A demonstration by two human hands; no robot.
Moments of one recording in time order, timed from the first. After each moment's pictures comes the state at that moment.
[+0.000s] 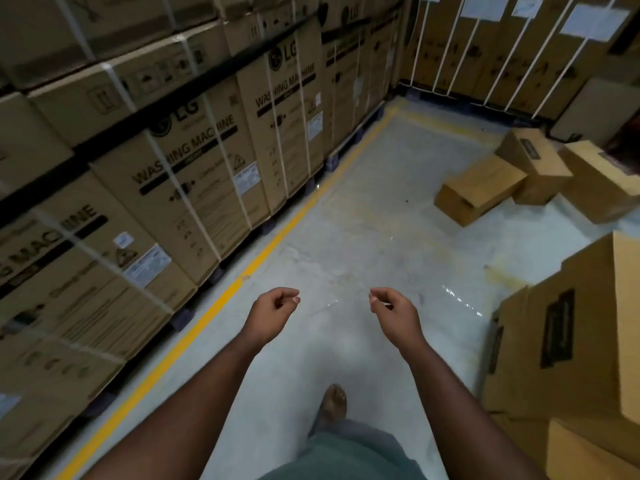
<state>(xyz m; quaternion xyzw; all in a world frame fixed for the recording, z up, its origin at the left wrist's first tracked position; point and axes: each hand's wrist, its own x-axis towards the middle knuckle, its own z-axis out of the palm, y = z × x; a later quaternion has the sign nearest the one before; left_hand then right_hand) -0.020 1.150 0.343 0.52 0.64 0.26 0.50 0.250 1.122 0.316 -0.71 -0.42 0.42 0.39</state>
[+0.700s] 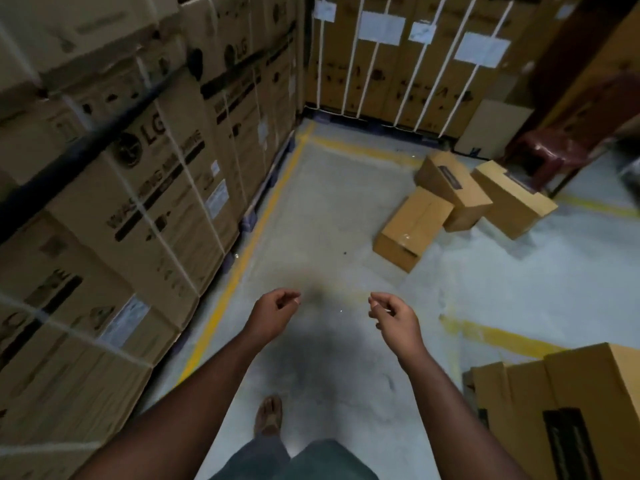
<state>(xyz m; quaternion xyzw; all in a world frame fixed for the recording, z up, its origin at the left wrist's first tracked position) 0.176 1.741 0.326 0.62 0.51 0.19 0.56 0.413 1.607 0.346 -0.78 -0.28 0.35 0.44</state>
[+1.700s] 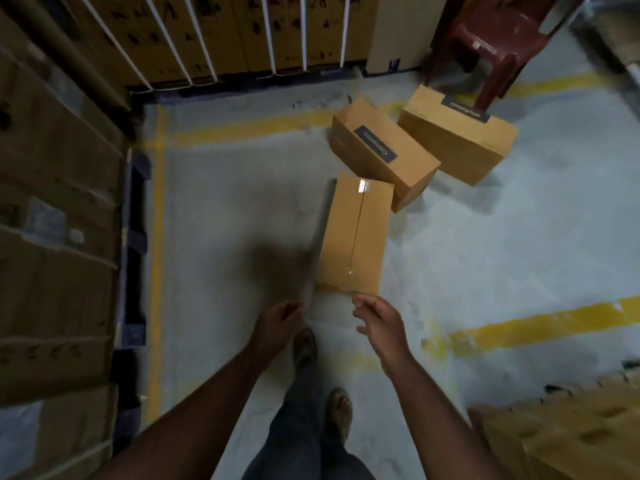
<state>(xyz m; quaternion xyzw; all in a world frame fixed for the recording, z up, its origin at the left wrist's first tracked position) 0.780 2.170 0.227 0.68 0.45 -0.05 0.57 0.923 1.999 0.221 -0.76 0.02 0.39 0.51</state>
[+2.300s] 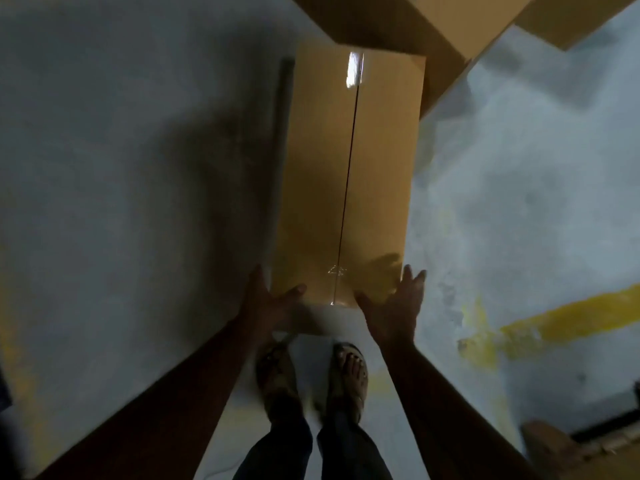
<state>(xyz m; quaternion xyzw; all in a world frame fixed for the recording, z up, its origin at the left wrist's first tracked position) 1.007 2.276 -0.240 0.56 0.57 -0.22 0.56 1.108 2.081 -0.246 -0.89 0.11 0.35 0.28</state>
